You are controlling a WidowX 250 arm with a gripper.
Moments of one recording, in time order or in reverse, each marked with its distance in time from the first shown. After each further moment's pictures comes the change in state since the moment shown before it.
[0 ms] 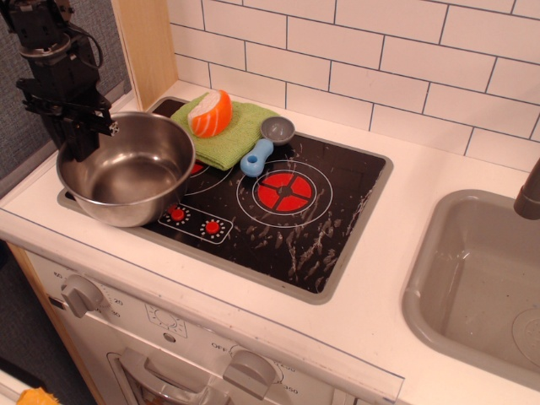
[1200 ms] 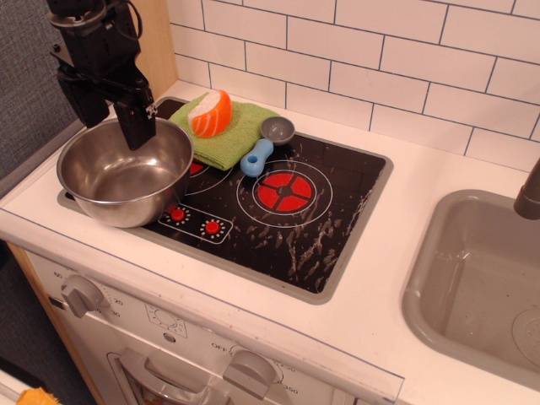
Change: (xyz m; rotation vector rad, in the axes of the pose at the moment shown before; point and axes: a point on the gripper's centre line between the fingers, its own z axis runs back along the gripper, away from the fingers) arm 0.006 -0.057 0.042 0.026 -0.098 -0.157
